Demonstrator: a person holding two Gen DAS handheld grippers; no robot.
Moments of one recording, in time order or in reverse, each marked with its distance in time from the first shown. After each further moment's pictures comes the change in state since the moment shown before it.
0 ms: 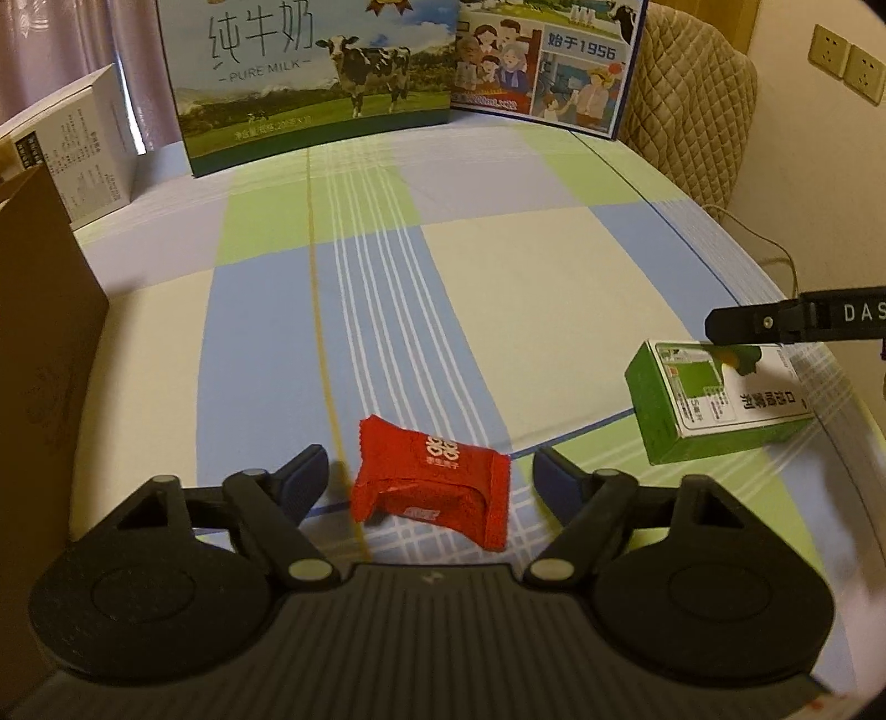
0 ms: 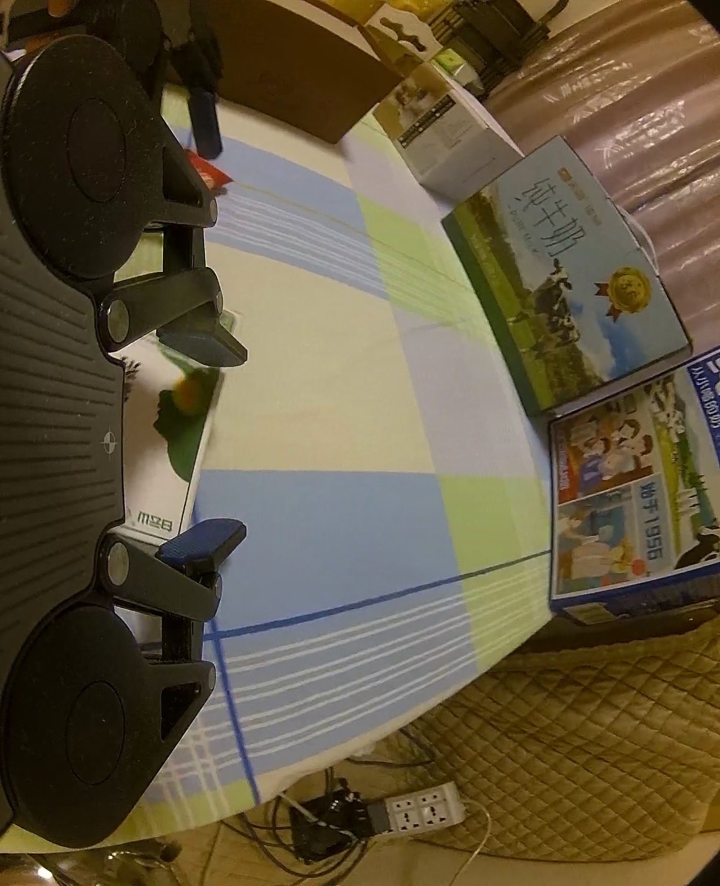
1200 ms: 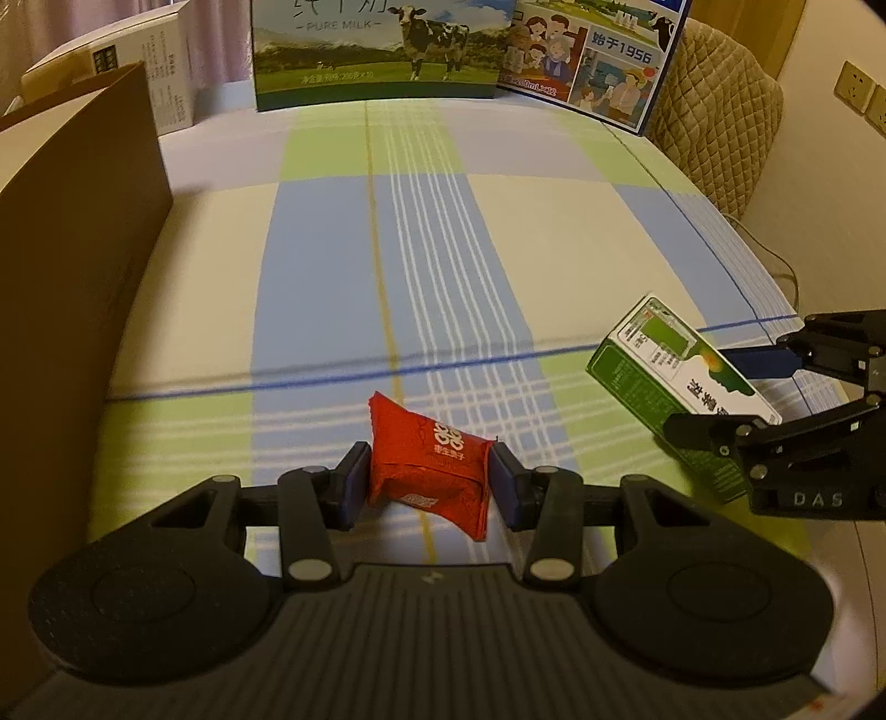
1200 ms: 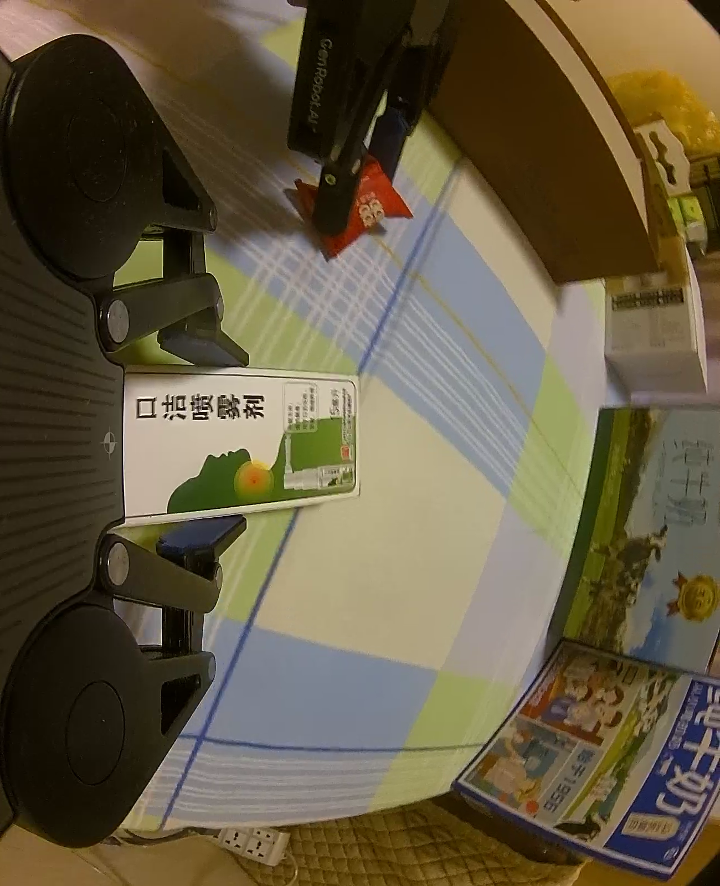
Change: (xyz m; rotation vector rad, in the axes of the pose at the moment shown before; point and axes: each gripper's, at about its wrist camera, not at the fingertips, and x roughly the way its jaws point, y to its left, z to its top) left arm -0.037 0.018 -0.044 -0.132 0.040 -0.001; right arm 0.012 0.100 -0.071 -0.588 0.137 -0.026
